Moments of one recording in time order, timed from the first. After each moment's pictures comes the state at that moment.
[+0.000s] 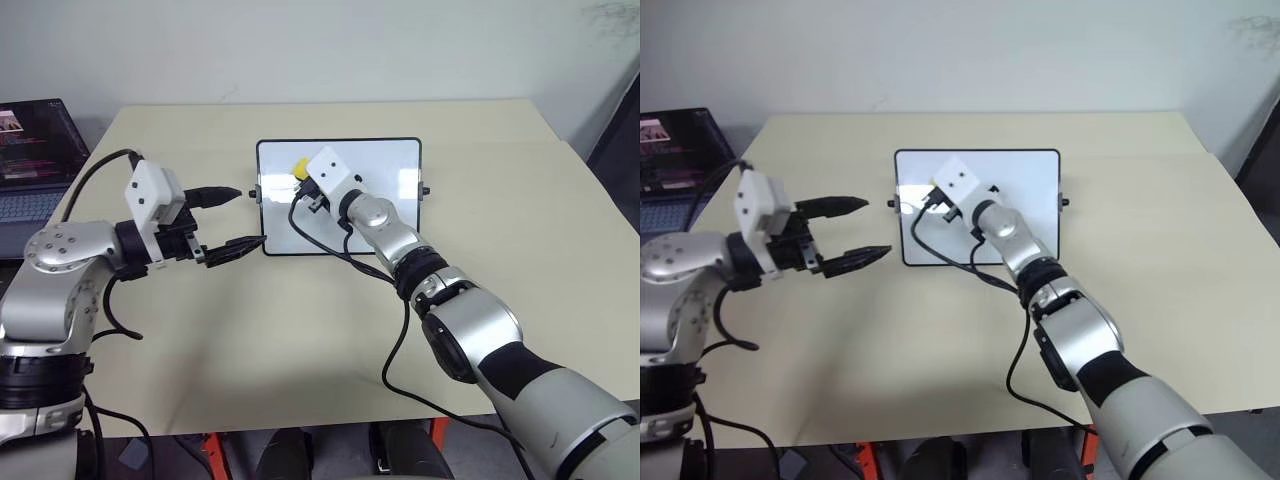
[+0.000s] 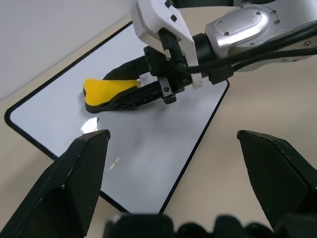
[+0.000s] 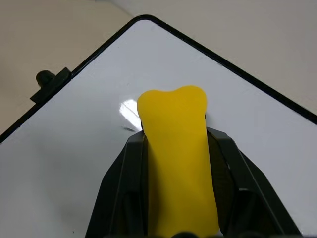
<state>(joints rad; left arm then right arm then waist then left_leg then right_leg) -0.37 0.87 0.23 -0.15 -0.50 0.38 -1.05 -1.26 0.08 0.18 1.22 -0.19 -0.16 0.20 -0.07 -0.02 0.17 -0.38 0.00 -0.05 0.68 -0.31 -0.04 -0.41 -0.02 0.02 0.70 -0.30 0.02</state>
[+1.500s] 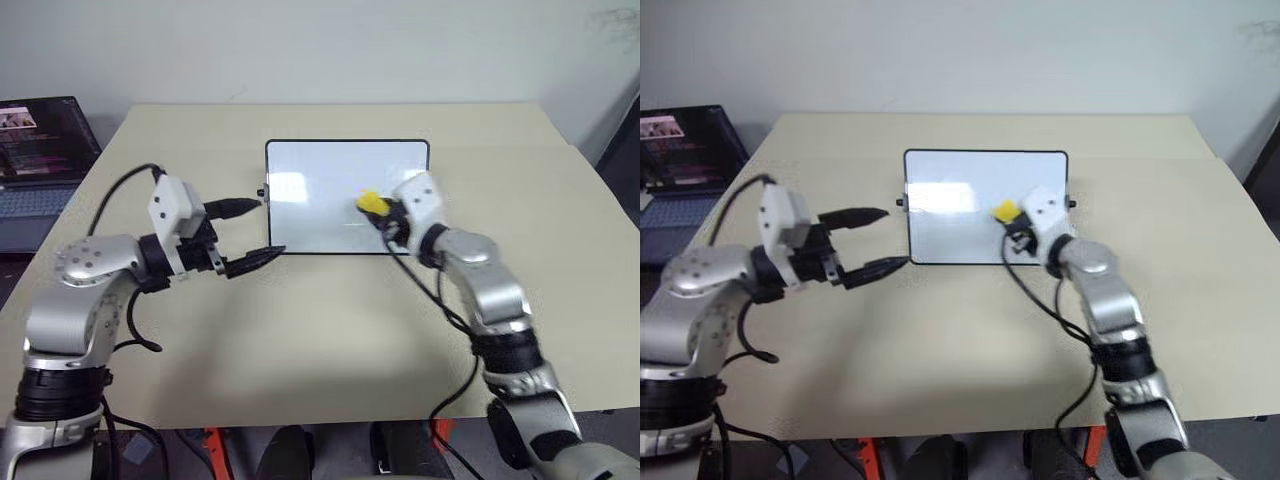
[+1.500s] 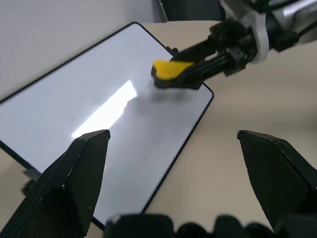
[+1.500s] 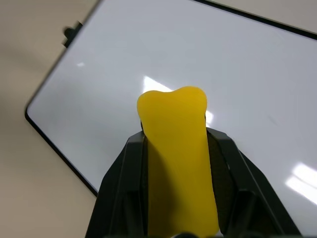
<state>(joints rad) -0.34 0.77 0.15 -0.21 -0.52 0.39 -1.01 -0.55 -0.25 0.04 -0.21 -0.01 0.75 0.52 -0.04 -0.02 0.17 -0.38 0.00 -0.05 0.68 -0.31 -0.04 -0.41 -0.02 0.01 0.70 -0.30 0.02</state>
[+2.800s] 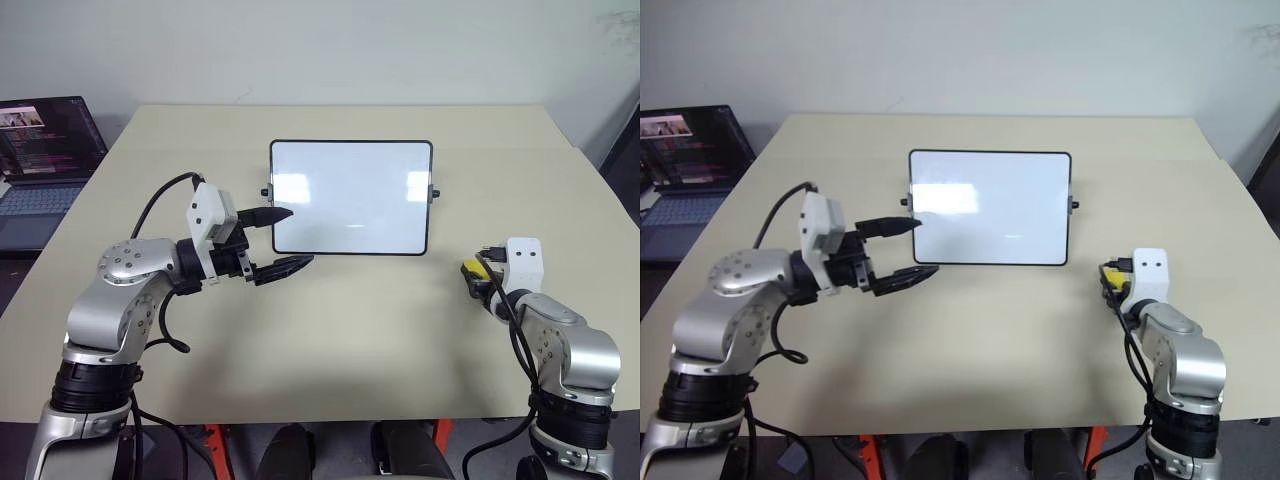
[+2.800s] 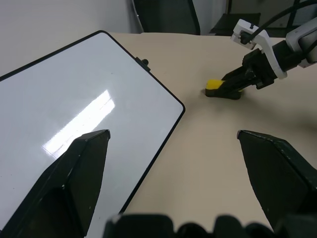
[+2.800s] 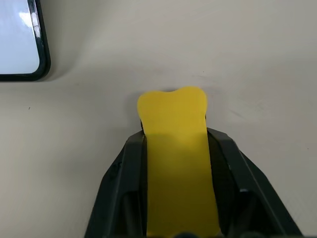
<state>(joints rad) -0.39 0.71 0.08 -0.22 -0.53 0.41 -1.01 -0.27 -0.23 -0.28 -0.42 0.11 1.19 0.21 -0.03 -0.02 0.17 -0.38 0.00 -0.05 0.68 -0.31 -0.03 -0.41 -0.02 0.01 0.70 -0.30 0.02</state>
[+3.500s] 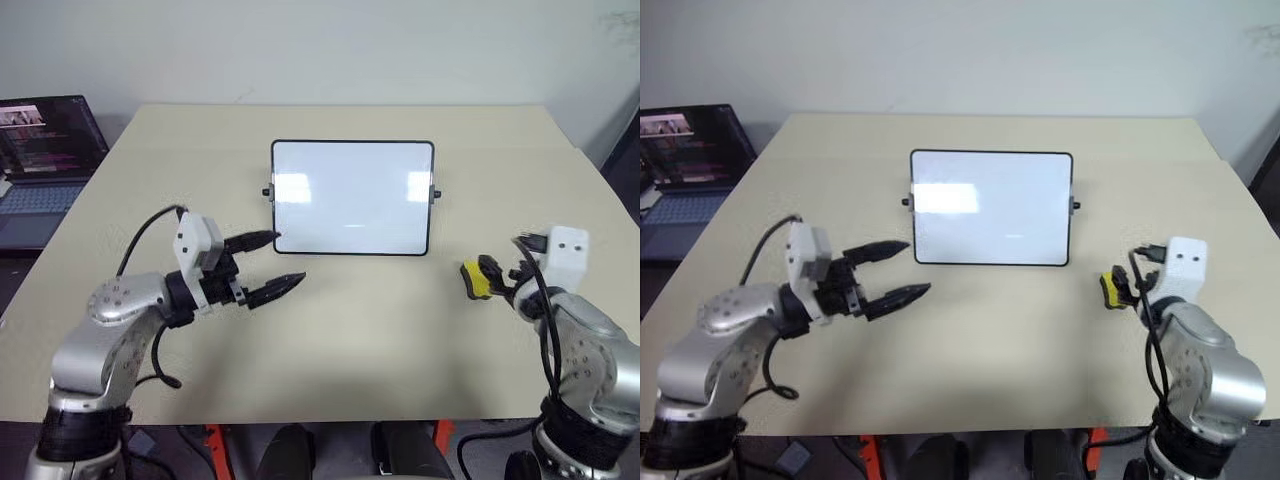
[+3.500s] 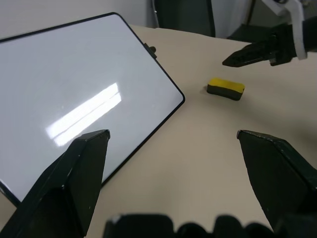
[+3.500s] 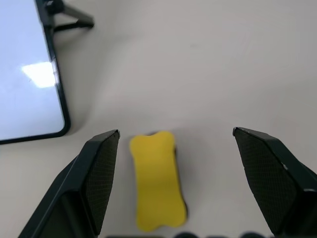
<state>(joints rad) -0.09 0.64 0.19 -0.42 -0.61 0.48 -0.86 -0.21 -0.14 -0.47 -0.76 0.18 1.33 0.13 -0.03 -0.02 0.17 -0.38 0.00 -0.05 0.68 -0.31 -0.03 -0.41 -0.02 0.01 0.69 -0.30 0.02</state>
